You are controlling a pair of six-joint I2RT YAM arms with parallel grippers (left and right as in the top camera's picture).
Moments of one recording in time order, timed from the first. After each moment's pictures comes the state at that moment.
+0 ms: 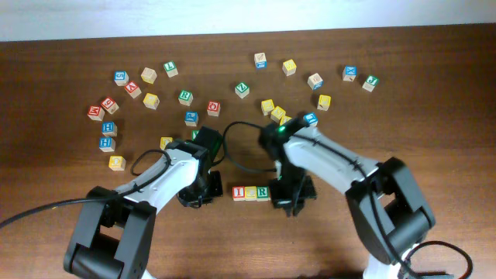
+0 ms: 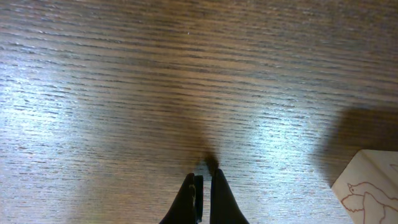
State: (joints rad) left arm -0.41 1.75 0.97 -0.86 0.06 -0.54; right arm 0.60 1.93 1.28 -1.30 -0.27 0.47
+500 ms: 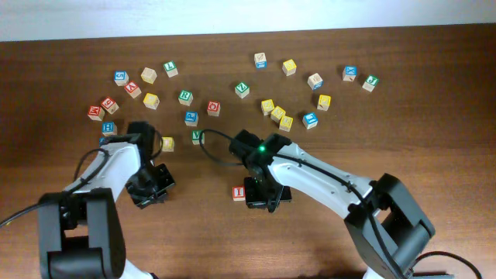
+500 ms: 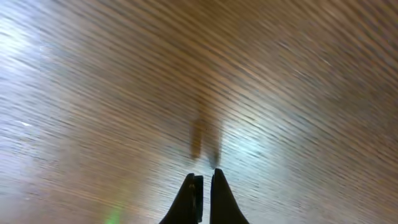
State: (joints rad) left arm 0.03 1.75 0.98 -0.96 0.05 -0.51; right arm 0.75 1.87 1.28 -1.05 -0.19 0.70
